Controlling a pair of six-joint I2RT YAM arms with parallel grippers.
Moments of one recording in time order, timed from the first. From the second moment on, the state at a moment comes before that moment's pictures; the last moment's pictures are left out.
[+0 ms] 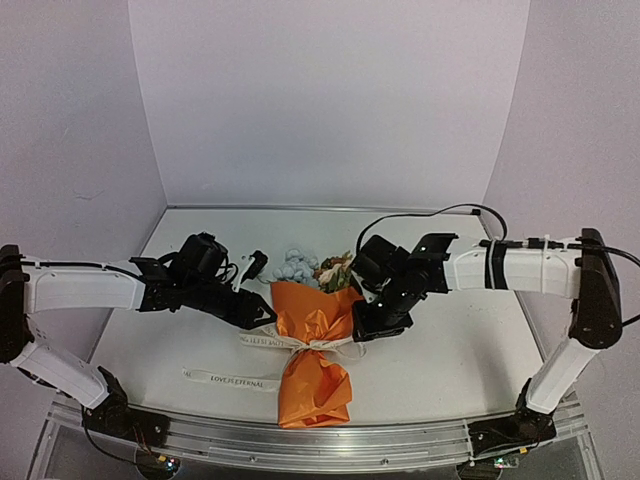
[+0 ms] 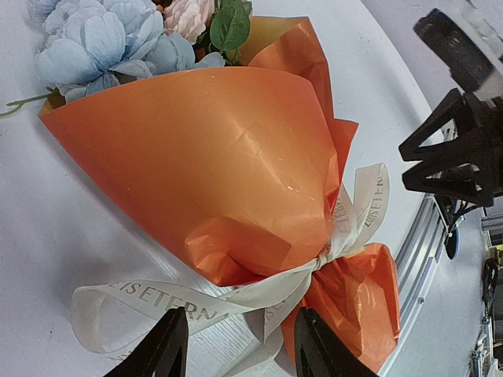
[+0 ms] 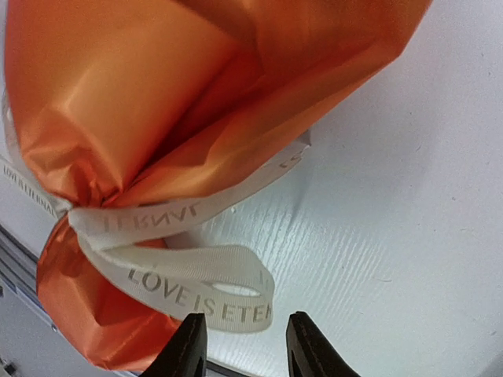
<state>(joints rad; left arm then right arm) -0.78 1.36 0.77 -0.17 0.35 -0.36 0.97 1.71 1.28 -0.80 -0.05 0.66</state>
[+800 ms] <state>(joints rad) -0.78 1.33 0.77 -0.18 0.30 -0.39 1.12 1.83 1.38 -0.87 0.01 0.10</state>
